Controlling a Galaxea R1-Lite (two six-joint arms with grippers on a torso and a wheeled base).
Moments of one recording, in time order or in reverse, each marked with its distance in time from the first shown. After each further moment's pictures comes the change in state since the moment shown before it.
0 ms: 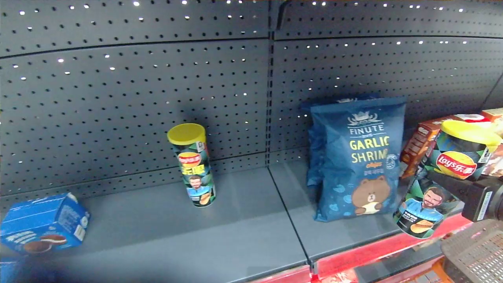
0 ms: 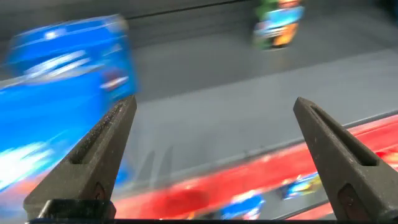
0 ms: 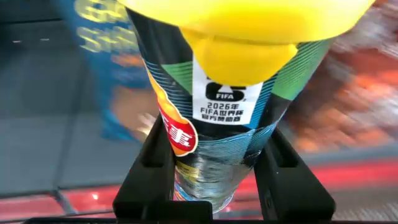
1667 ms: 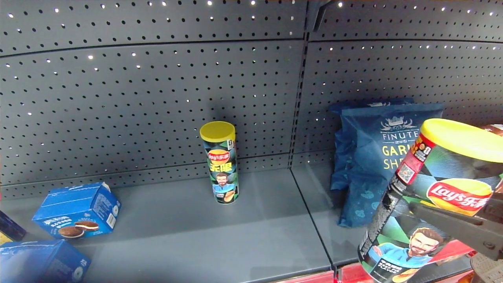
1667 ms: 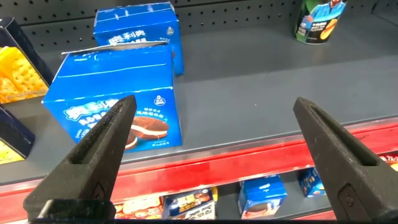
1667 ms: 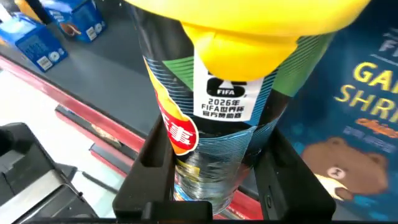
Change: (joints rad) left arm 0.001 0.000 0.000 0.000 0.000 0.000; right arm 0.567 -0.103 -0.112 0.181 -0.021 -0.007
